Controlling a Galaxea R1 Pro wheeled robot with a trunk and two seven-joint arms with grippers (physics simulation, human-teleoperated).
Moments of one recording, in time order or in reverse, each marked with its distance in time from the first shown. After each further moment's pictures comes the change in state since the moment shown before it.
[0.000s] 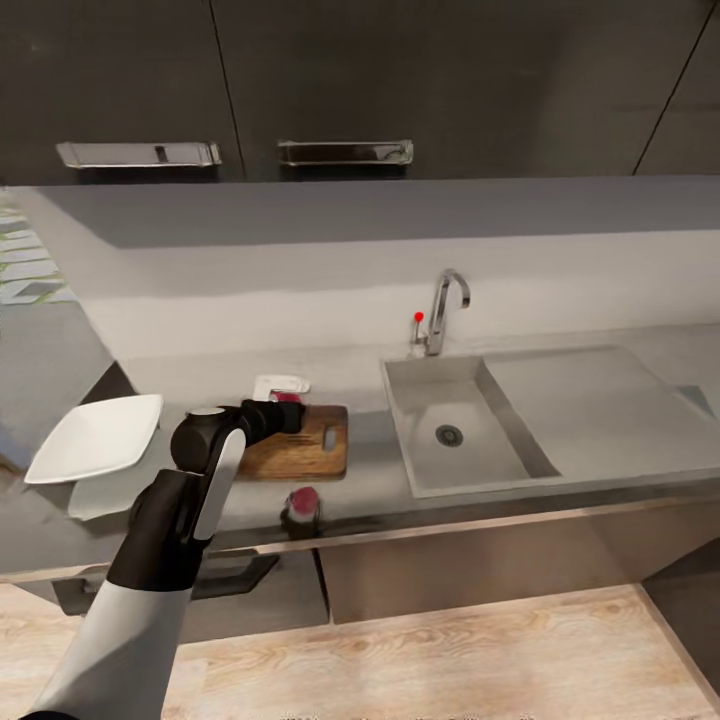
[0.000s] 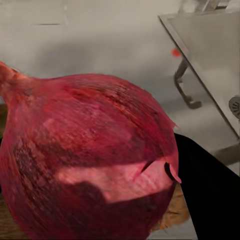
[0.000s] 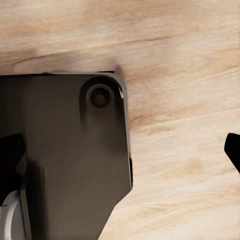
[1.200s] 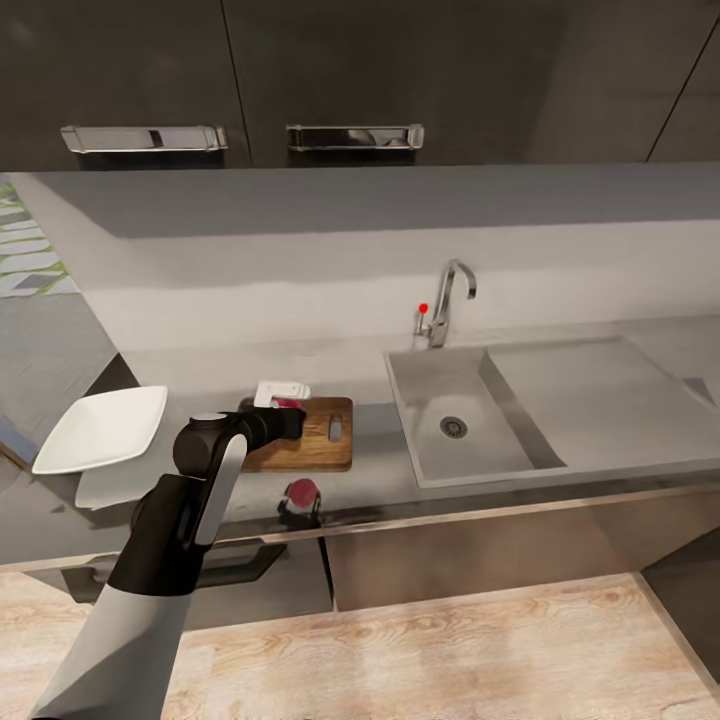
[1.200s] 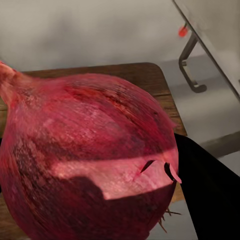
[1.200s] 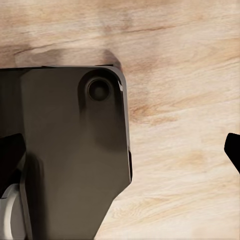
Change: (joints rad) left arm 0.015 0.000 -0.001 0.012 0.000 -0.002 0.000; right arm 0.000 0.000 -0.001 -0.001 -0.002 0.000 0.000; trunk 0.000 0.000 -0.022
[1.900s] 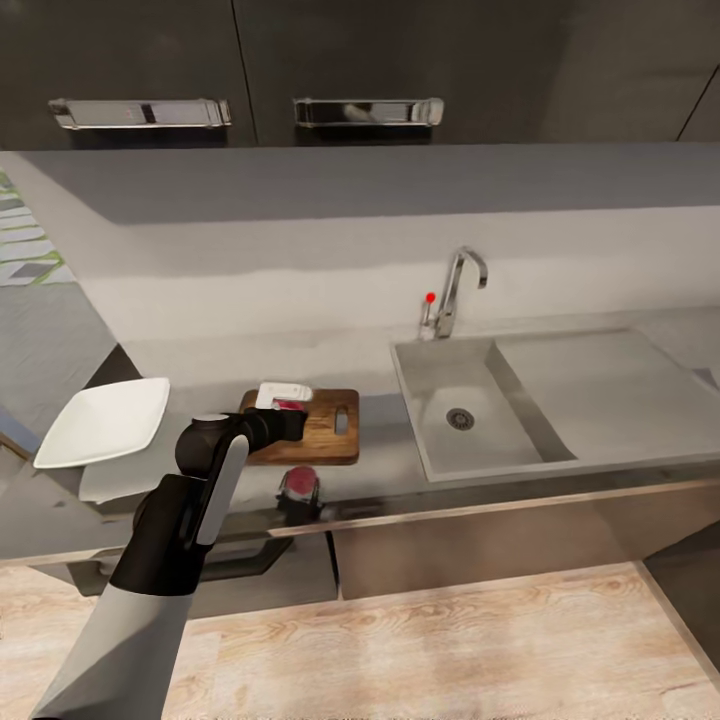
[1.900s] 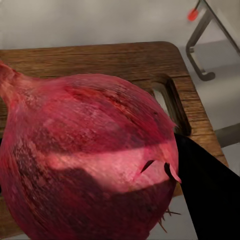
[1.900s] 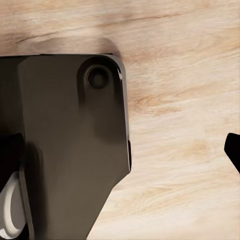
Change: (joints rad) left arm 0.000 -0.002 -0.002 0.012 -0.001 -0.001 0.000; right arm 0.000 0.000 0.000 0.002 0.000 0.000 0.000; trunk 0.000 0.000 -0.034
